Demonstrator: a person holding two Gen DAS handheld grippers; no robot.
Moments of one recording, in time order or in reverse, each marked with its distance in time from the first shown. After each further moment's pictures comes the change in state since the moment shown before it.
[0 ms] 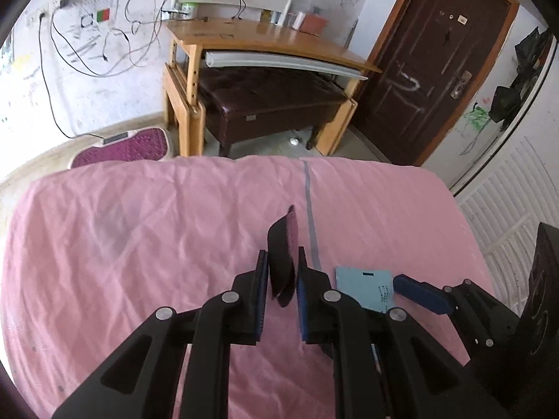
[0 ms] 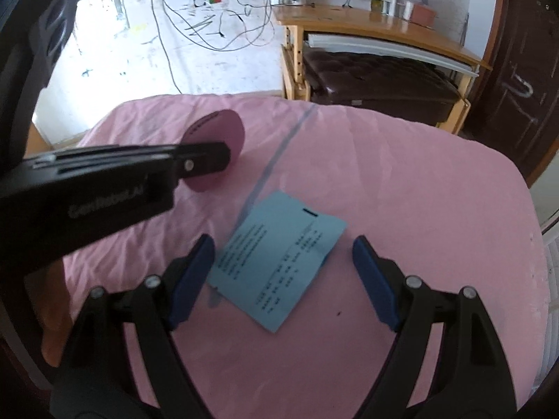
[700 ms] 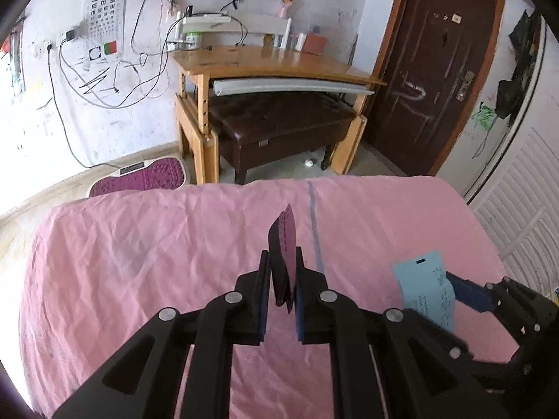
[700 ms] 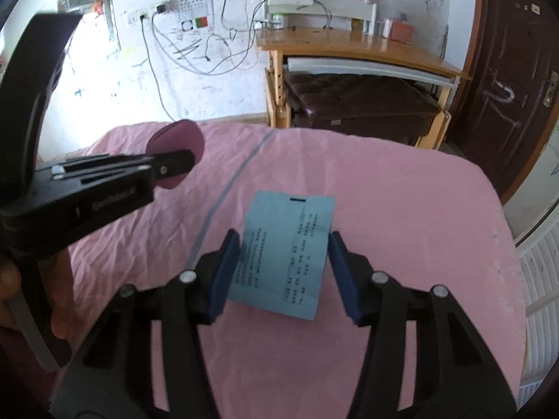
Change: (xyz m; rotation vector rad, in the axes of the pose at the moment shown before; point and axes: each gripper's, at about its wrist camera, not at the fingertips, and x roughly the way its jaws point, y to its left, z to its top) left arm -0.012 -0.014 0.000 0.072 -0.120 0.092; right arm -0.035 -0.026 -0.007 0.033 -0.112 -0.041
